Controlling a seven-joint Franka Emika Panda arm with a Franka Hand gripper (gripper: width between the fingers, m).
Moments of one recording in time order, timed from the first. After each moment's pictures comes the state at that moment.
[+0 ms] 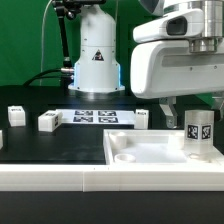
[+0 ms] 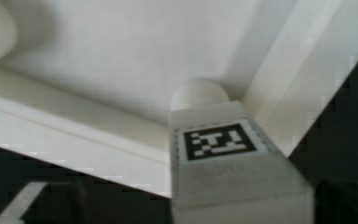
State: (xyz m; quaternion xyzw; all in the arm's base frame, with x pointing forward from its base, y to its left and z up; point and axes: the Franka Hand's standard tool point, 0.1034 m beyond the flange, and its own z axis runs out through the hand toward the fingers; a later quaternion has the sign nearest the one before) arm 0.615 0.112 0.081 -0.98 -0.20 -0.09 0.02
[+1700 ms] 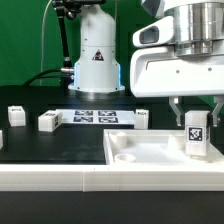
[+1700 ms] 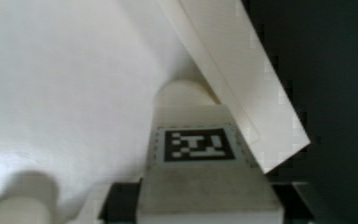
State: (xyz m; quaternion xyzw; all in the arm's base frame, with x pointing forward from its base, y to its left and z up) arm 0.615 0.116 0.079 -0.94 0.32 -0.07 0.07
